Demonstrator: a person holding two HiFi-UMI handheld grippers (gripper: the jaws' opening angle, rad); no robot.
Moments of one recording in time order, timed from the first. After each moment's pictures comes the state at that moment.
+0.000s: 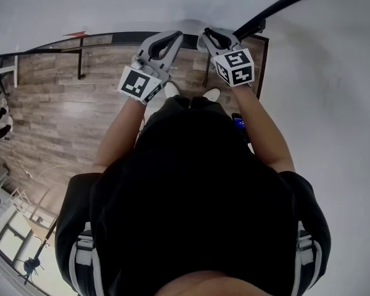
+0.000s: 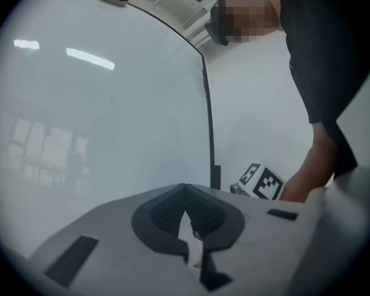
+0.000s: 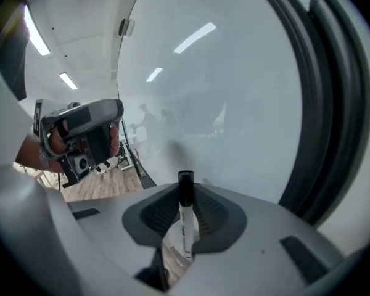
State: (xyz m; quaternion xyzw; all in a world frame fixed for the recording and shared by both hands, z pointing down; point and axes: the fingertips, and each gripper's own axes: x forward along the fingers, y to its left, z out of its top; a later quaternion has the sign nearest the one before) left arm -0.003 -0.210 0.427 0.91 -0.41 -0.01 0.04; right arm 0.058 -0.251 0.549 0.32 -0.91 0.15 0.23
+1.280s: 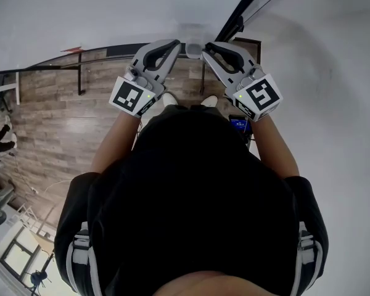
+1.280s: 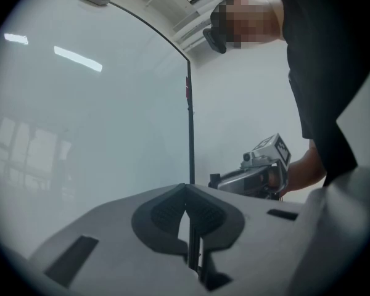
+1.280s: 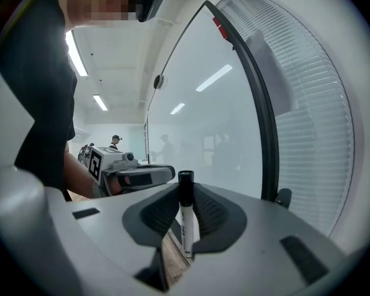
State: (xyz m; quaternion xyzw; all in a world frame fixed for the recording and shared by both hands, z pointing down) left arm 0.039 -0.192 0.368 0.93 -0.36 -0.01 0.02; right arm 0.094 -0.186 0.381 0.26 -0.96 0.06 0.09
